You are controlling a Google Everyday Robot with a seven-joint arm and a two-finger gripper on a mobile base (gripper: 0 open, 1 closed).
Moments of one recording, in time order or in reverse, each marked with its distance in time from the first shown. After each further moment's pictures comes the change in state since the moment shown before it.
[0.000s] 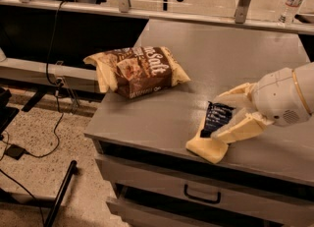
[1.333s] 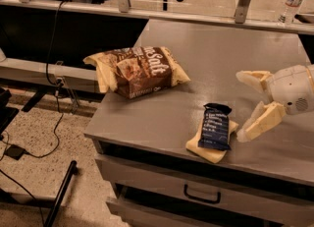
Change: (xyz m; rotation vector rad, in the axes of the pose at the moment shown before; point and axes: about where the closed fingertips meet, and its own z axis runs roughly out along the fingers) arm 0.038 -0.055 -0.008 -0.037 -0.166 0.080
